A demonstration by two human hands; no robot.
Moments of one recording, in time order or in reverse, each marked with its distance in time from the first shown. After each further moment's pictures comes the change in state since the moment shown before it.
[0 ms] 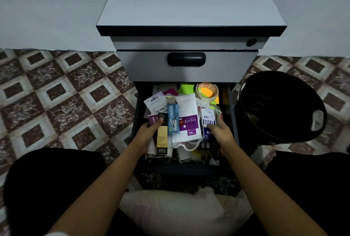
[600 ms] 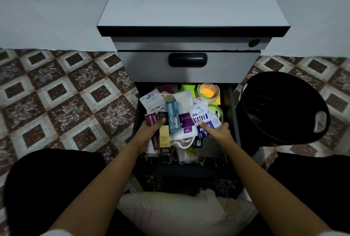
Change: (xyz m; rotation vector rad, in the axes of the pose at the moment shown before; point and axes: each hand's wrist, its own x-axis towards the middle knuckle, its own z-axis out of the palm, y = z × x) left_hand 0.005 0.005 -0.004 0.087 -0.083 0.084; right_hand 0.007 -0.004 0.001 -0.198 0.019 0.113
